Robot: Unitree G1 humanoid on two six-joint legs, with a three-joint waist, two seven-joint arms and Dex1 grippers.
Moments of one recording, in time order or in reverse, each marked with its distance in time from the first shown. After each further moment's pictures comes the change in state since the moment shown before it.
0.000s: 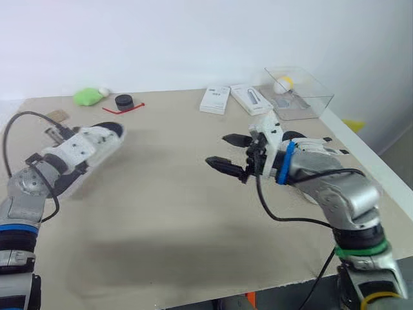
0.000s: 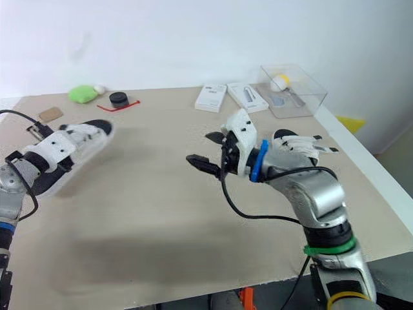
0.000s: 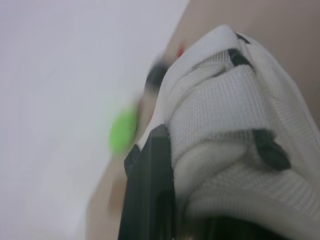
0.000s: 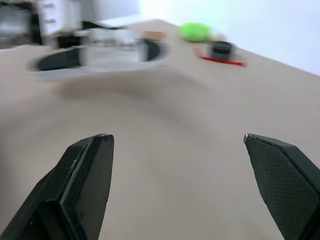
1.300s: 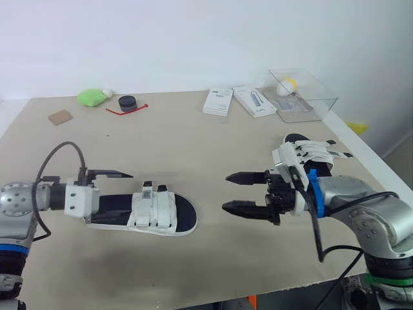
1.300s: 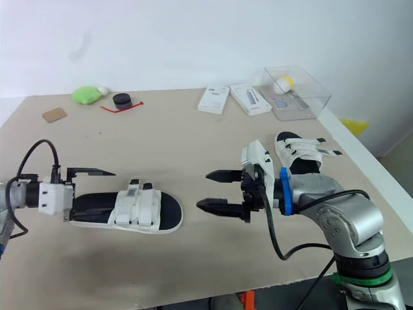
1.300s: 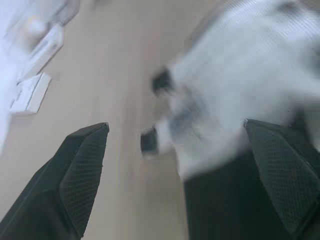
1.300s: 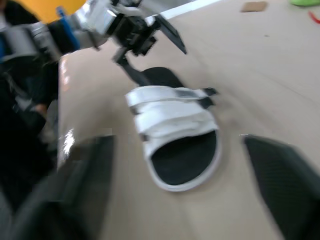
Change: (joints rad) left arm 0.172 0.059 -0.025 -0.156 -0.570 -0.644 -1.071; right arm 0.235 -0.206 -0.187 -0.239 0.270 0.153 0.372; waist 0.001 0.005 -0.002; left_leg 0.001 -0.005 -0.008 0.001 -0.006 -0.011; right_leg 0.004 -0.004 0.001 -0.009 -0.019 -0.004
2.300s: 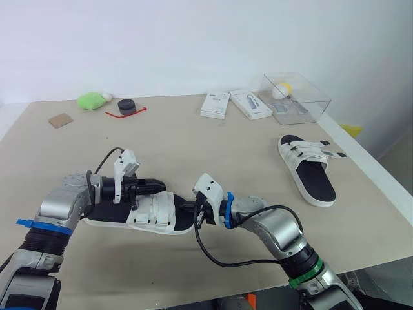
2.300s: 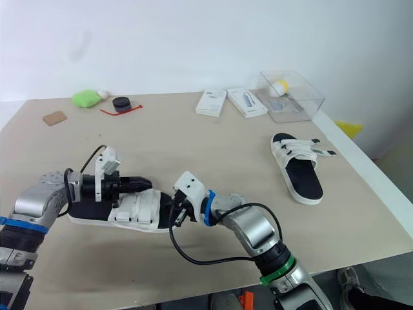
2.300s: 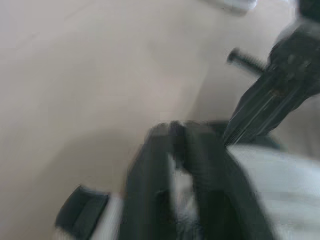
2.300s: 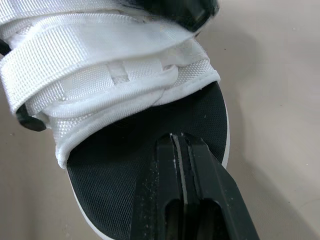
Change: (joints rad) left arm -0.181 -0.159 -0.203 -0.155 -0.176 1.285 0.254; right arm -0.057 0.454 0.515 0.366 -0.565 -0.129 -0.341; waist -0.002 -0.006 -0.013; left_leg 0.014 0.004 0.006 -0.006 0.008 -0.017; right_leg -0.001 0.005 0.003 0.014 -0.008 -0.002
